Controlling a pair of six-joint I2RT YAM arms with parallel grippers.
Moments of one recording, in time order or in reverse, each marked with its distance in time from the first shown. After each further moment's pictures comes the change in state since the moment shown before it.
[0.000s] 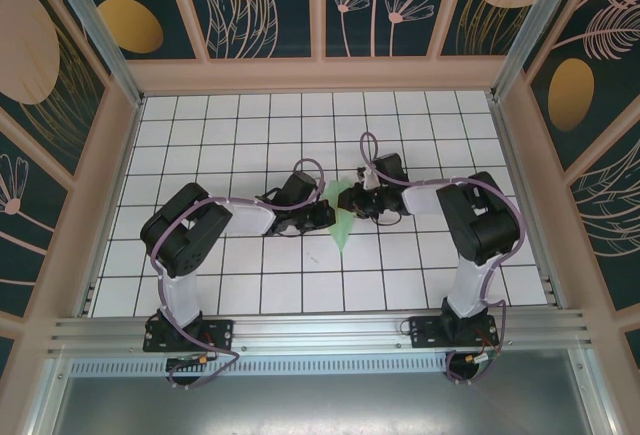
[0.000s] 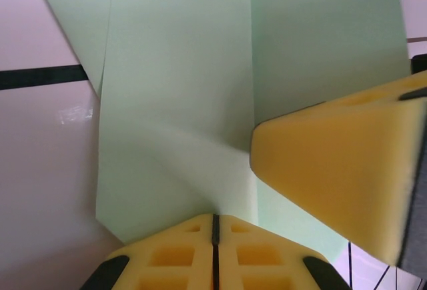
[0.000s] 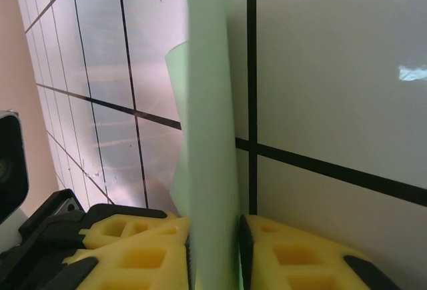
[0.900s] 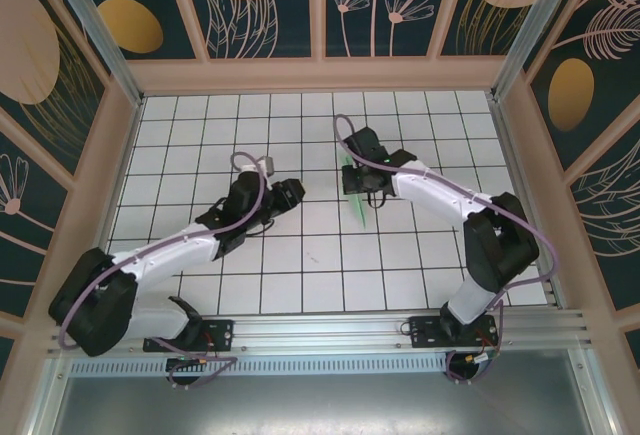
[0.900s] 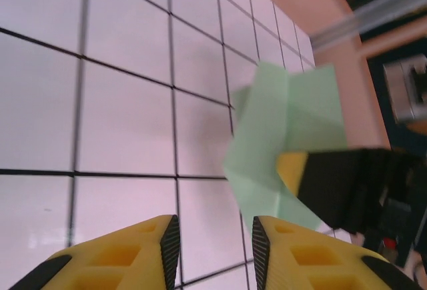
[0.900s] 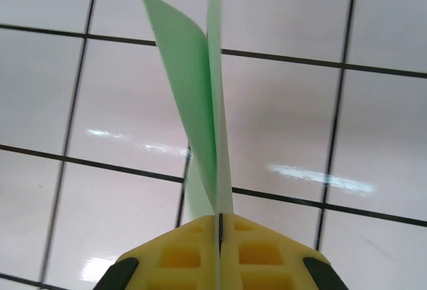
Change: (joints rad) left arm 0.089 -0.635 -0.297 0.034 -0.316 -0.135; right arm 0.234 -0.177 0.388 -0.702 0.853 -0.317
